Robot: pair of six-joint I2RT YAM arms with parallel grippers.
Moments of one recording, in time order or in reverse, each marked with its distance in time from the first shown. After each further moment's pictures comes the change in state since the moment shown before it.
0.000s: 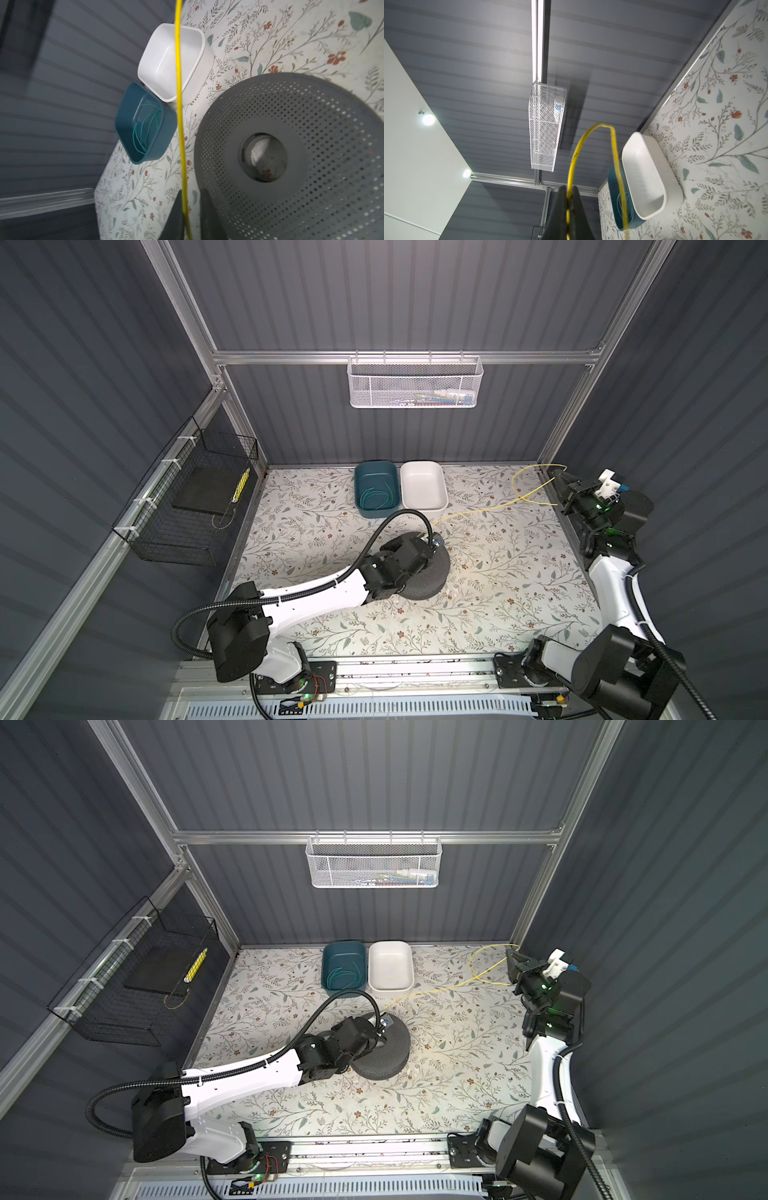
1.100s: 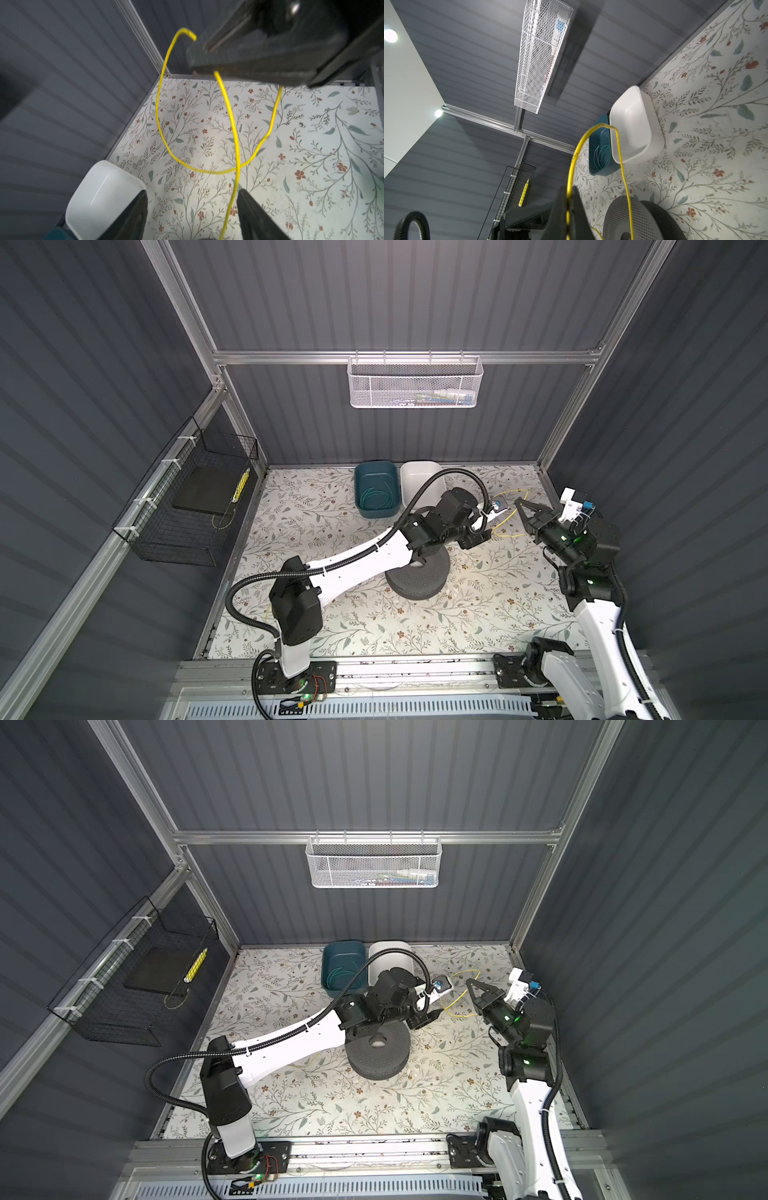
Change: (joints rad) left arm -0.003 0.389 0.676 0.084 0.595 0.008; right arm 0.277 -0.338 -0.203 -0.228 0.052 -0.252
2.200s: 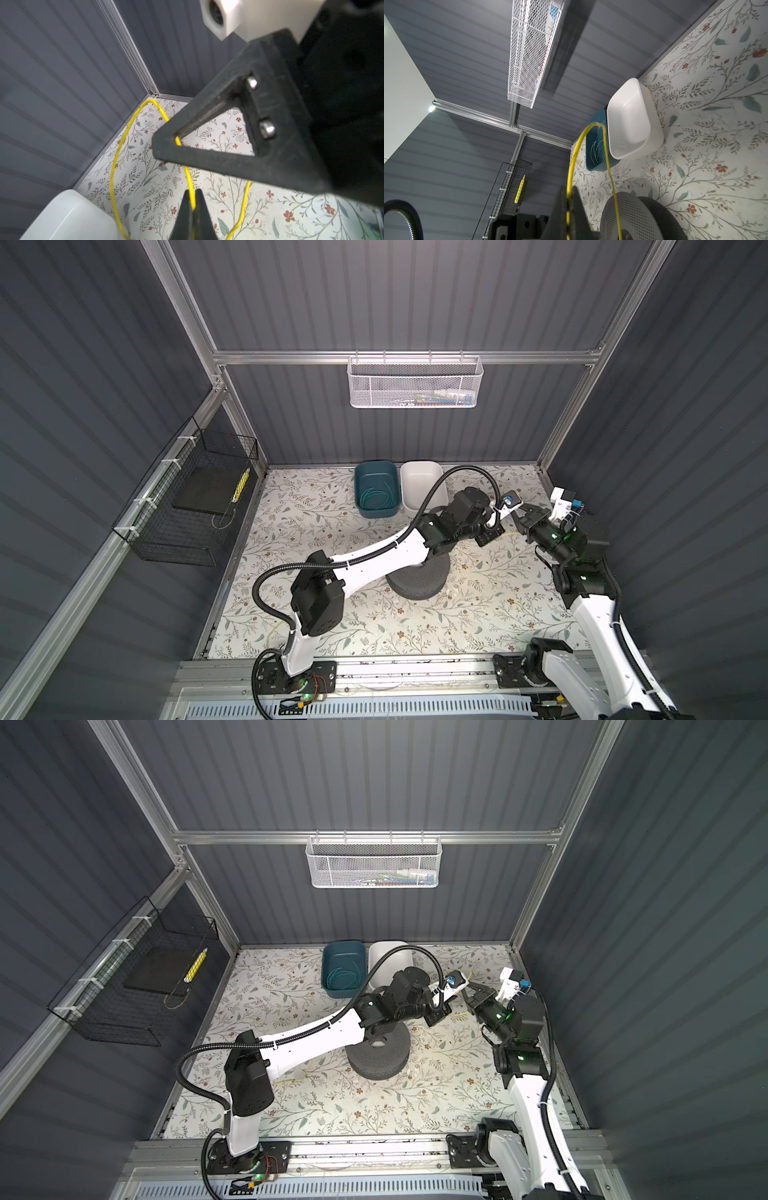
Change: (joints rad) left arm 0.001 0.126 0.072 0.122 0.050 -0.092; right arm 0.076 0.039 -0.003 0.019 0.059 -0.018
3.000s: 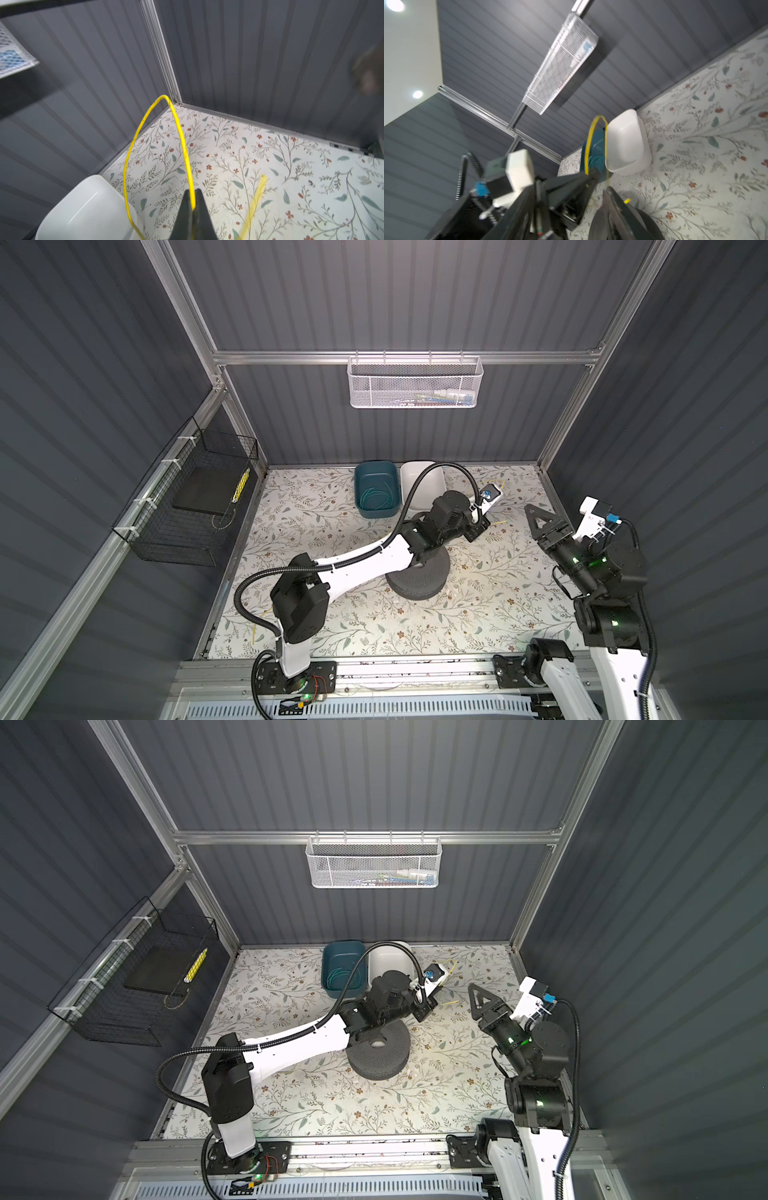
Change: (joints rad) left arm 0.033 -0.146 -0.235 0.249 -0.086 -0.086; right arm 0.015 -0.293 0.080 -0.351 0.127 -0.173
